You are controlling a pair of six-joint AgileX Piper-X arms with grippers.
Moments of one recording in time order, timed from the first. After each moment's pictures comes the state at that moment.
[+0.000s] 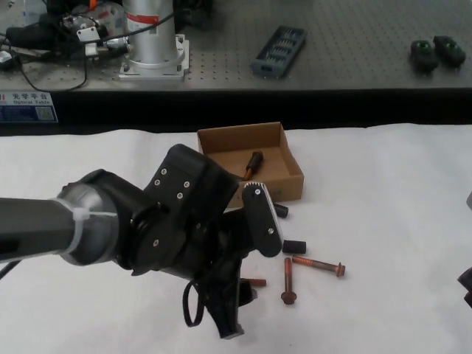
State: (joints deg) left arm -38.6 97.1 -54.2 8.8 8.7 41.6; right arm 26.1 54.3 -48.6 67.5 -6.7 -20.0
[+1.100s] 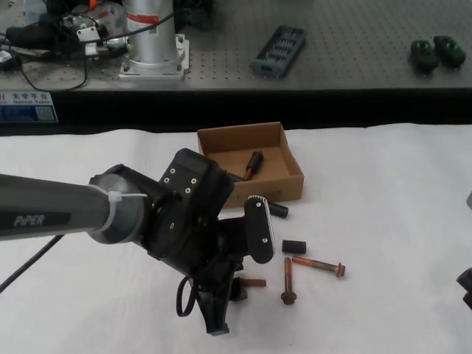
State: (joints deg) left arm -35.3 106.6 -60.3 13.6 12.6 51.0; right arm 26.1 54.3 -48.6 67.5 -7.0 -20.0
